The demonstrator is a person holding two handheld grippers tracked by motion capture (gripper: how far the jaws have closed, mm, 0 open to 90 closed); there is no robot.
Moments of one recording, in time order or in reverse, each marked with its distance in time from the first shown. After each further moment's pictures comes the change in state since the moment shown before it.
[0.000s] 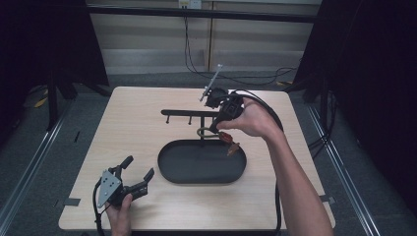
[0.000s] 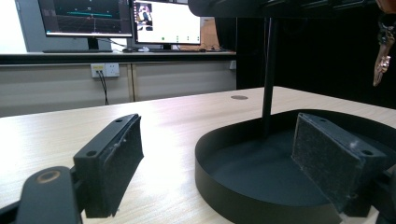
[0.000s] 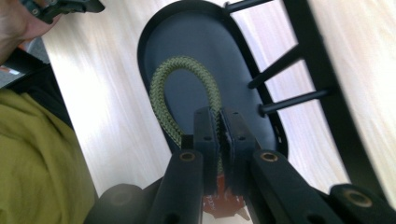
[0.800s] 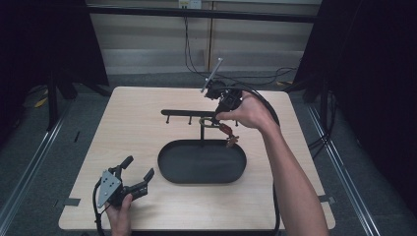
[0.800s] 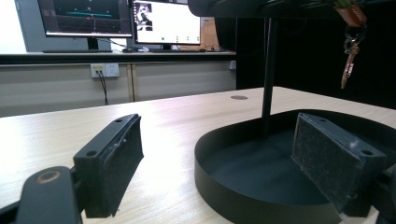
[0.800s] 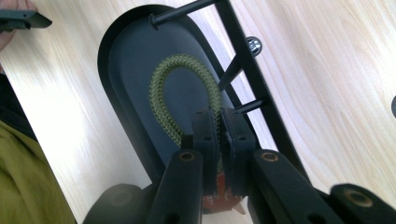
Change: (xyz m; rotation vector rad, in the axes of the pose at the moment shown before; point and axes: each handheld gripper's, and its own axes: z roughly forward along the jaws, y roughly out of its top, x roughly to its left) left arm 0.000 0.000 0.000 -0.004 -0.002 0.000; right arm -0.030 0.008 0.010 0.010 -0.058 0.065
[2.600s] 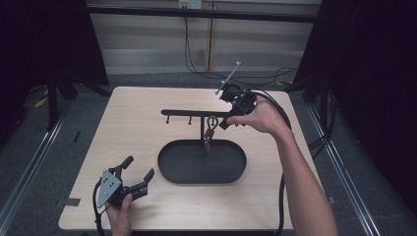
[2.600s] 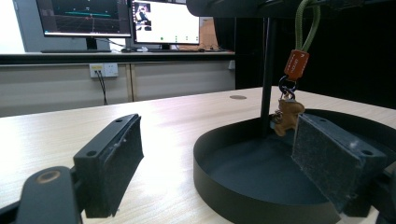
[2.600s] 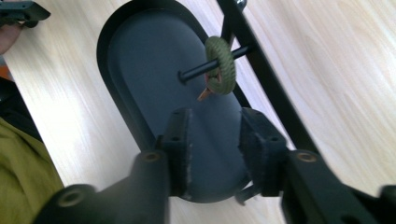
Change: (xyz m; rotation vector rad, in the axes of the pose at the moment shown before) left arm 0.000 0.000 -0.001 0.006 -0.001 0.009; right arm -0.009 -0.036 -0.004 -0.054 0.024 0.063
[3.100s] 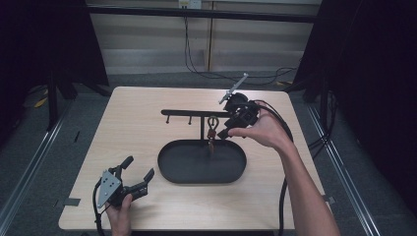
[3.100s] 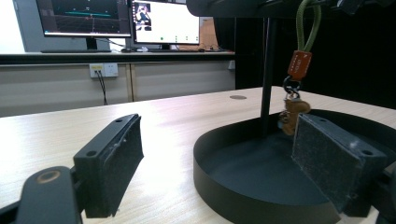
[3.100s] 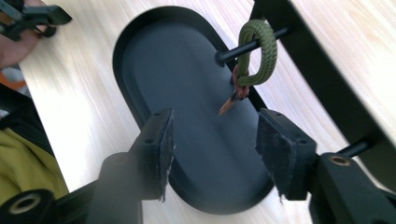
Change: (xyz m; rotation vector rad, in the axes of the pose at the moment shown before) left arm 0.000 0.000 0.000 0.000 0.000 0.000; right arm 0.019 -0.025 0.006 -0.107 0.008 0.005
